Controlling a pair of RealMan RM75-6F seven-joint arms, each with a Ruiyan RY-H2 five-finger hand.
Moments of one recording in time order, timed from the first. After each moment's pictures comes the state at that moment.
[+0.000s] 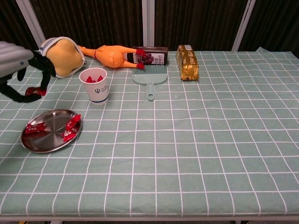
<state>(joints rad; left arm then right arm) -0.54 -1.41 -0.08 -1.46 1.43 1.11 0.31 0.09 -1.00 0.05 -1.63 -1.61 1.54 0.26</state>
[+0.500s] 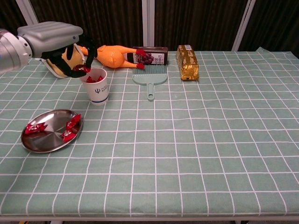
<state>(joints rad) -0.76 -1.53 -0.22 -1.34 1.29 0.90 0.27 0.08 -1.01 0.05 -1.61 -1.60 1.54 0.27</state>
